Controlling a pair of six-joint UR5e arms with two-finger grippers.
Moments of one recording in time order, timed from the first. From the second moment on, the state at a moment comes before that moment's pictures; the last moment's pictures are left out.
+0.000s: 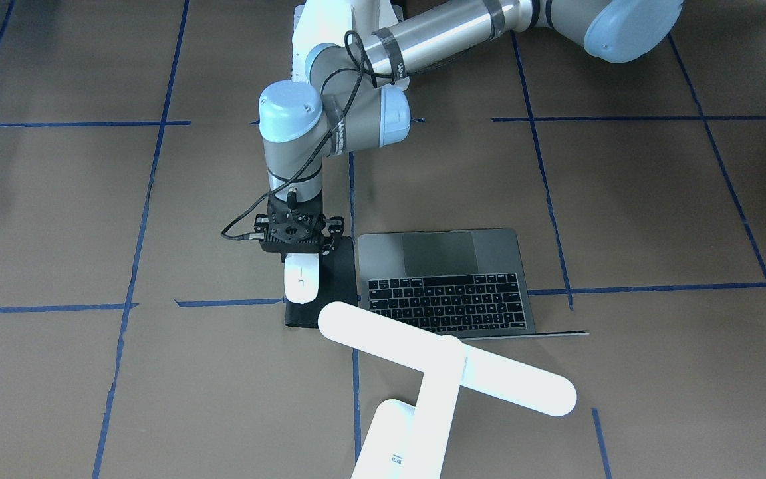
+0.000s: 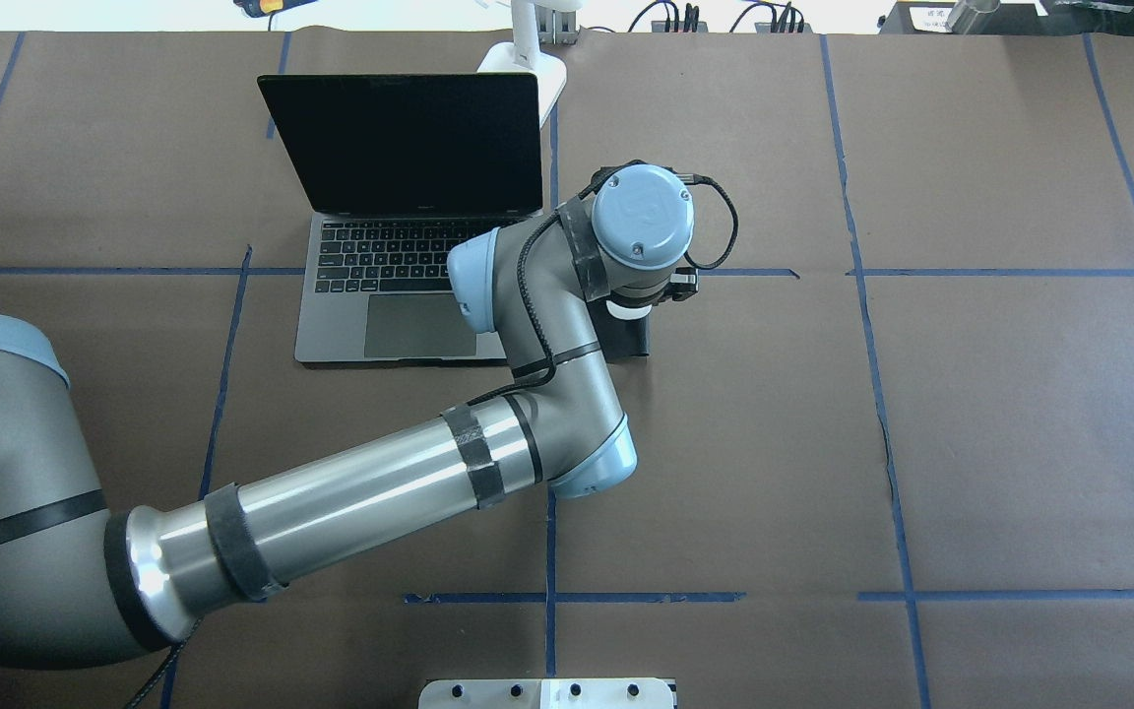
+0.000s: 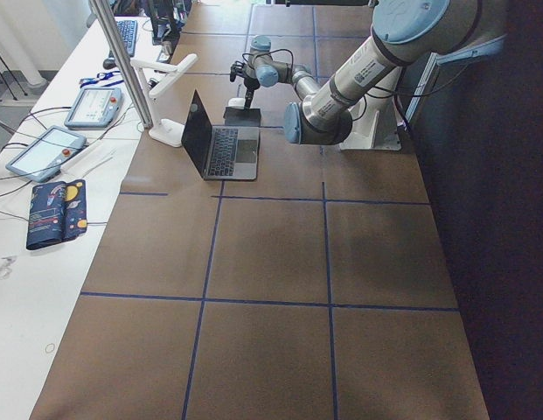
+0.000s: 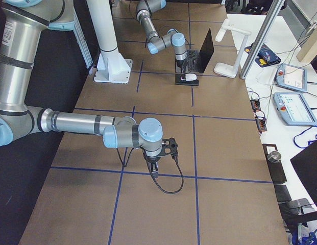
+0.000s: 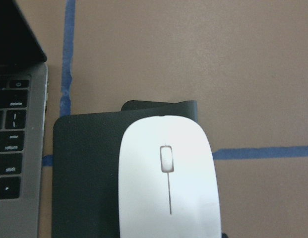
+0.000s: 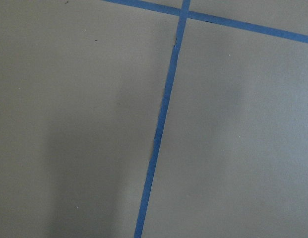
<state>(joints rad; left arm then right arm) -0.50 -2.75 -0.95 -1.88 -1.70 -1.21 1.51 -1.88 1.83 -1.43 2.32 -0.10</state>
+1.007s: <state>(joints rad) -0.60 -2.55 -1.21 -1.85 -1.92 -1.13 1.51 -1.88 1.82 -1.43 2.32 -0.09</state>
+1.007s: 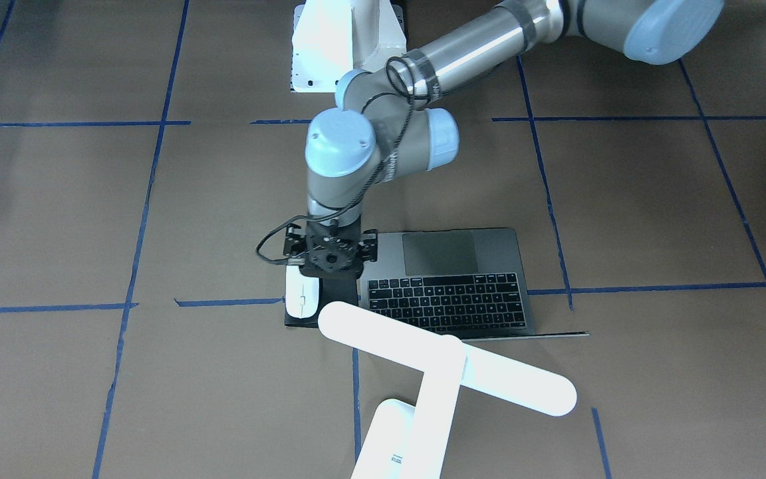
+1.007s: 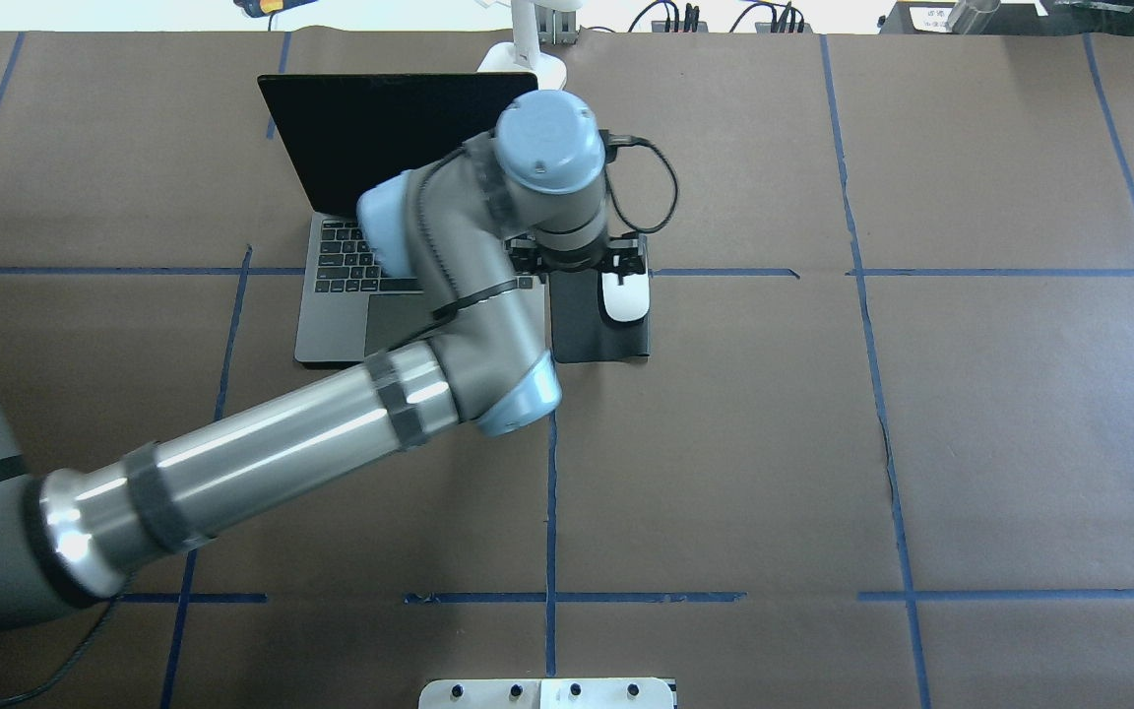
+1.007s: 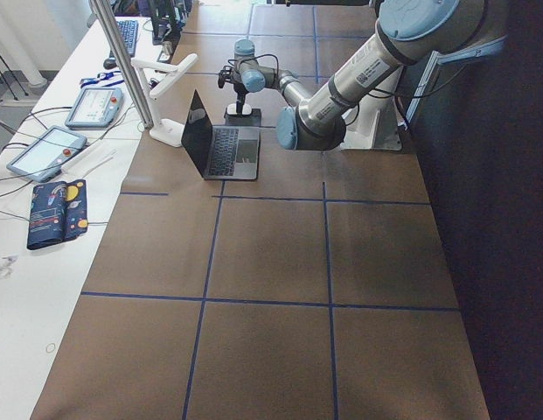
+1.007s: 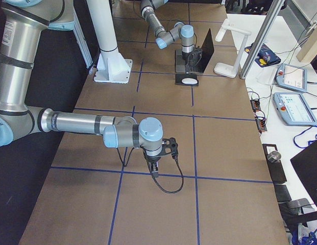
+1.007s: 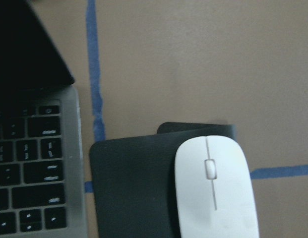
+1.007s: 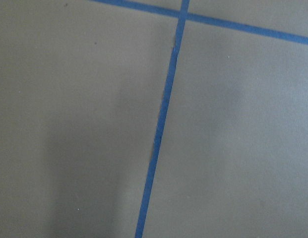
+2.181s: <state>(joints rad) -1.11 -1.66 -1.97 -1.54 -2.16 -0.19 1.51 -1.85 1.81 -1.43 2.33 0.01</state>
